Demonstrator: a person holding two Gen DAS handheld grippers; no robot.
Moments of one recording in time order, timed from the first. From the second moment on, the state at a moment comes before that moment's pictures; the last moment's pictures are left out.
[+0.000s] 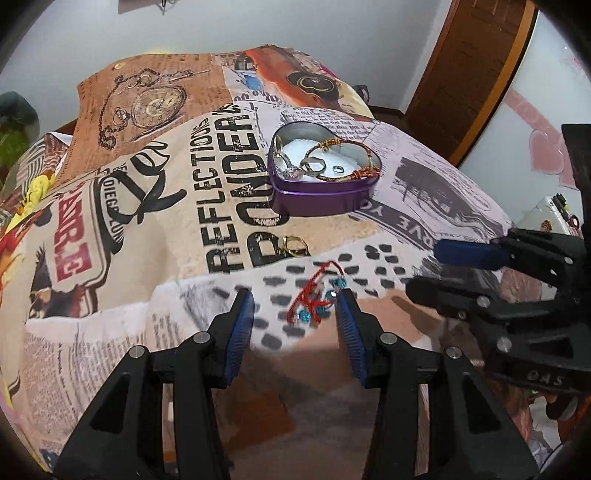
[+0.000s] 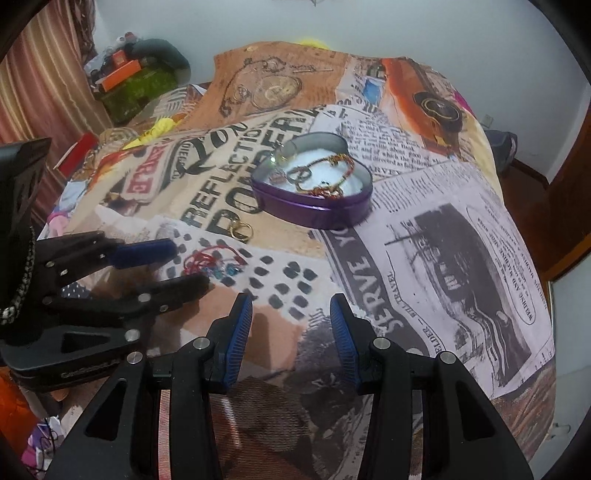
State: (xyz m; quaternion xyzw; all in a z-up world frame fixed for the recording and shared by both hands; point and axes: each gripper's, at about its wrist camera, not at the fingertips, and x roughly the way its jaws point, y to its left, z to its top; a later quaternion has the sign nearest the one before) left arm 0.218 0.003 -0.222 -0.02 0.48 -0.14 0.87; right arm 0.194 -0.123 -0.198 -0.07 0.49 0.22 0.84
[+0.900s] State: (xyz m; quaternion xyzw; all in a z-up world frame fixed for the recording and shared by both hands) left arm 0.219 0.058 -0.206 -0.04 0.42 -0.09 0.90; right arm 0.229 -0.086 -0.212 -0.08 0.49 0.26 0.83
